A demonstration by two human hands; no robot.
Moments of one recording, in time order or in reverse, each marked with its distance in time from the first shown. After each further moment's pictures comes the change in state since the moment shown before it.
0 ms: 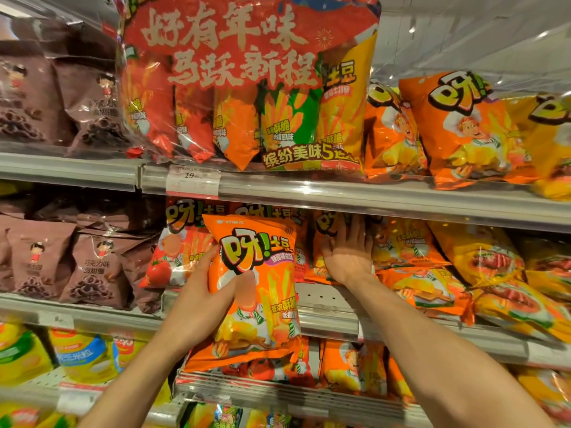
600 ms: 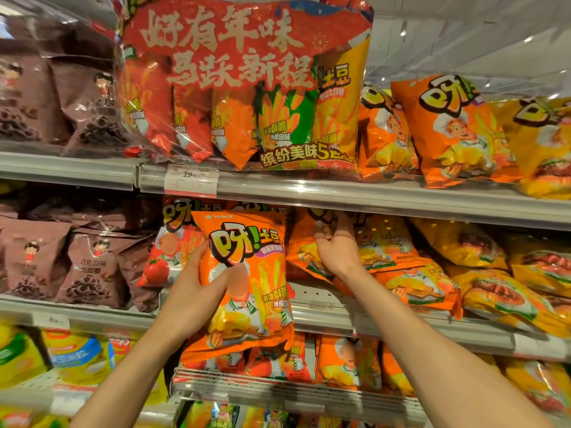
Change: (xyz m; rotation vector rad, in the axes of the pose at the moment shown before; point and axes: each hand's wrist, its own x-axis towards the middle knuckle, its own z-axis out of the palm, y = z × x) left_hand 0.005 -0.006 -0.009 -0.028 0.004 -0.004; right_hand -0.025 -0.025 -0.051 0.603 -0.040 0.141
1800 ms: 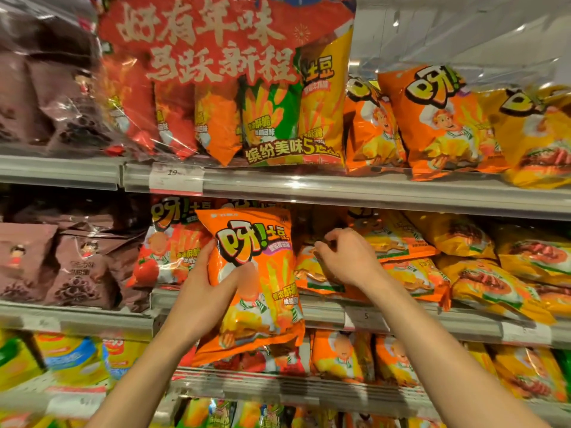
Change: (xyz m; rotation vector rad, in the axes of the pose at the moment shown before) left_hand 0.000 0.001 0.030 -0.054 -0.004 0.033; right_hand -0.036 -0.011 -0.051 -0.431 -0.168 -0.098
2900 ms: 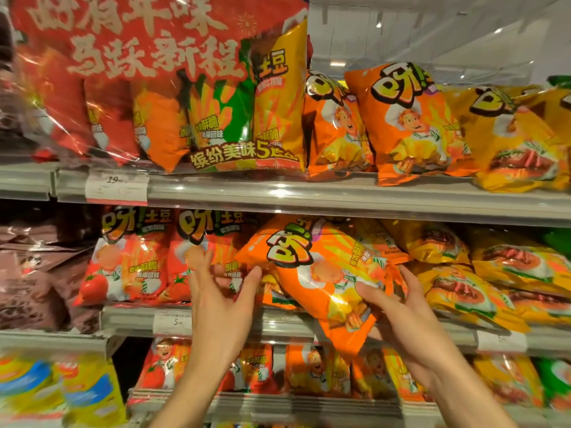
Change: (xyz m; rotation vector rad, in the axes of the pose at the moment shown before) left_hand -0.002 0.018 0.100 -0.033 0.226 0.045; right_hand -0.093 0.067 -0.055 1.260 0.023 0.503
